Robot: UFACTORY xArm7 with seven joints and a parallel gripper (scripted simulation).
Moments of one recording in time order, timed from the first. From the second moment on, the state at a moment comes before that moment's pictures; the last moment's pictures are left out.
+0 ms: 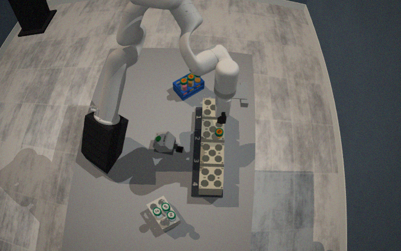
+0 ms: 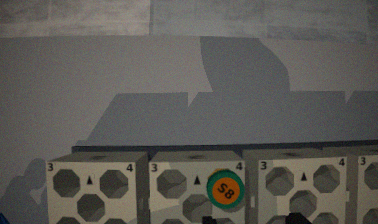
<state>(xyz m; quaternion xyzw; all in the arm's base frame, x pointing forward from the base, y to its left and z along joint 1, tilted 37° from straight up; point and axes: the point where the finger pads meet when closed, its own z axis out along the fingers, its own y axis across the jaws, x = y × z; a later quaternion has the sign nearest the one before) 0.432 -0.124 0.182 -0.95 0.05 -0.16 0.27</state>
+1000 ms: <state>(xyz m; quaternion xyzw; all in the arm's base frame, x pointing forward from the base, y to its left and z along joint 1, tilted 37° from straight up) 0.391 -0.057 0.206 -0.93 -0.21 -0.22 0.22</state>
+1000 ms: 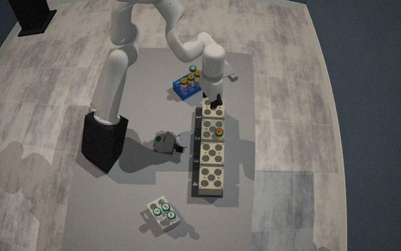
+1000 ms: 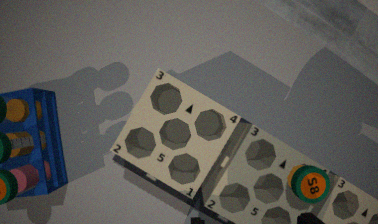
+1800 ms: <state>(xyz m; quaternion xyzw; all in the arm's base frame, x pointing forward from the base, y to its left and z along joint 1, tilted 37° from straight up) 0.336 0.033 0.240 -0.91 -0.27 -0.24 0.20</state>
